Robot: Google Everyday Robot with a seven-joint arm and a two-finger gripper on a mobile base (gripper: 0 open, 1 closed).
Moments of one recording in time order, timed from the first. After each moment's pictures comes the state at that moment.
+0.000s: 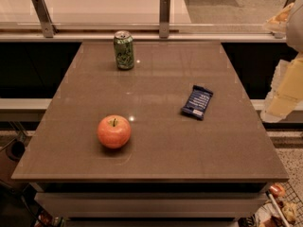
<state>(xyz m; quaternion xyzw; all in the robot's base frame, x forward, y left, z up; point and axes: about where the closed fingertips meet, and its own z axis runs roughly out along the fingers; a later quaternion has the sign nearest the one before) 0.432 -0.202 1.020 -0.60 0.77 -0.08 0.22</state>
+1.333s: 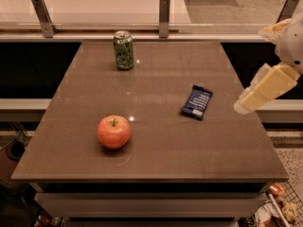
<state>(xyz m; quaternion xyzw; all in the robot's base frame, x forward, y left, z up) 0.472 -0.197 0.994 -0.53 0.78 -0.01 0.34</state>
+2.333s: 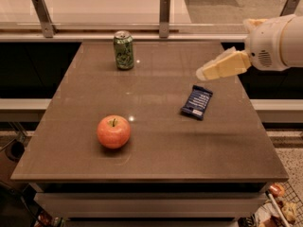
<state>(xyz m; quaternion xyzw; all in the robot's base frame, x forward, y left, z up) 0.564 -0.174 0.993 -0.39 0.76 0.05 0.52</state>
